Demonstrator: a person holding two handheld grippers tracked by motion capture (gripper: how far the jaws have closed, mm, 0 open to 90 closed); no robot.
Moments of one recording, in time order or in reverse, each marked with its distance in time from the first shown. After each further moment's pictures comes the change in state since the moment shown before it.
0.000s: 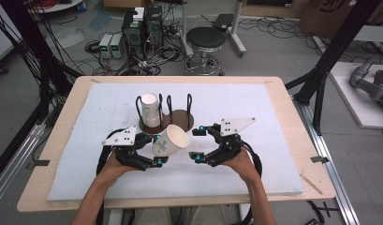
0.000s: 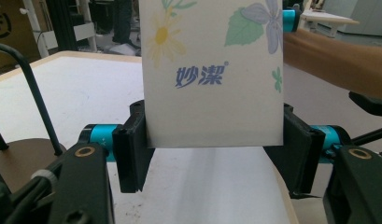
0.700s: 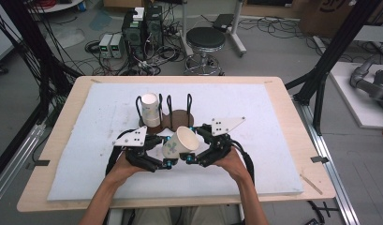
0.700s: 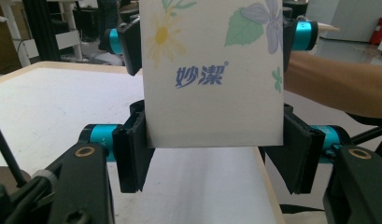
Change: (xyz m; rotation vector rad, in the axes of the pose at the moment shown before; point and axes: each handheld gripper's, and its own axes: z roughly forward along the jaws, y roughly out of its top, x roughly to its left) left arm -0.004 0.004 0.026 -0.020 -0.057 0.005; right arm -0.002 0.002 0.024 -0.054 0.090 -0.002
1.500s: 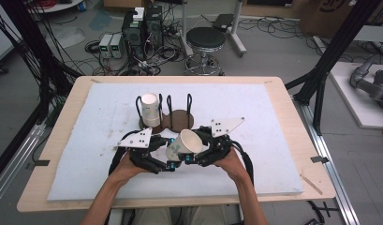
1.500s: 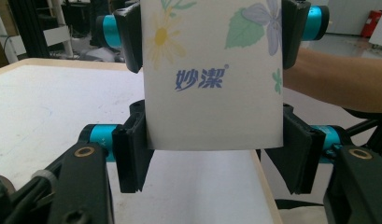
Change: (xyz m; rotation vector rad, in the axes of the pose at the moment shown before) left arm -0.001 -0.001 0.008 0.007 -0.036 0.003; right arm 0.002 0.001 0.001 -0.017 0.047 -0.019
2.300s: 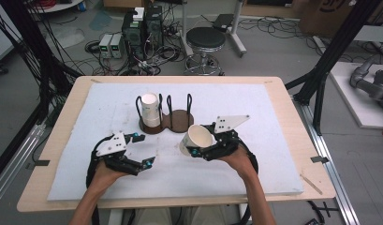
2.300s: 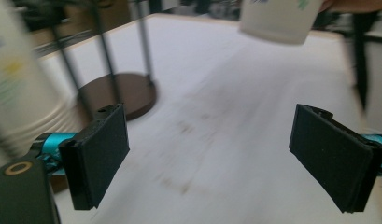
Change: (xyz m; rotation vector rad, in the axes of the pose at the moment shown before) left arm -0.012 -0.038 -0.079 0.132 0.537 -0.039; right arm -0.006 0.002 -0.022 0.203 -0.273 0.025
